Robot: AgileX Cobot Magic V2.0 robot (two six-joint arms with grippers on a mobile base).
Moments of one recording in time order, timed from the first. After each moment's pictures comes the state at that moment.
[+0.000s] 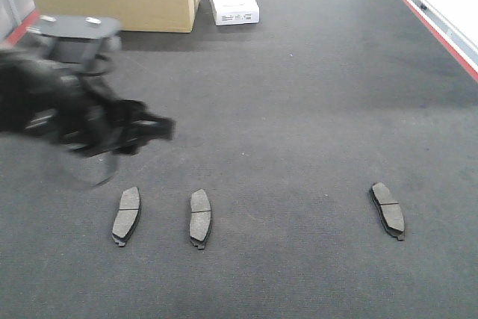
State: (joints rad) left arm -0.62 1.36 -1.29 0.30 0.95 -0.55; right arm 0.38 0.16 -0.38 -0.27 0.43 0.28
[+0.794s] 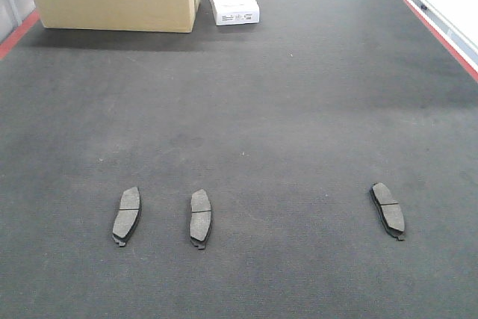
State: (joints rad) left arm -0.63 0.33 -0.48 0.38 0.61 -0.46; right arm 0.38 0.16 -0.38 -0.27 0.43 0.28
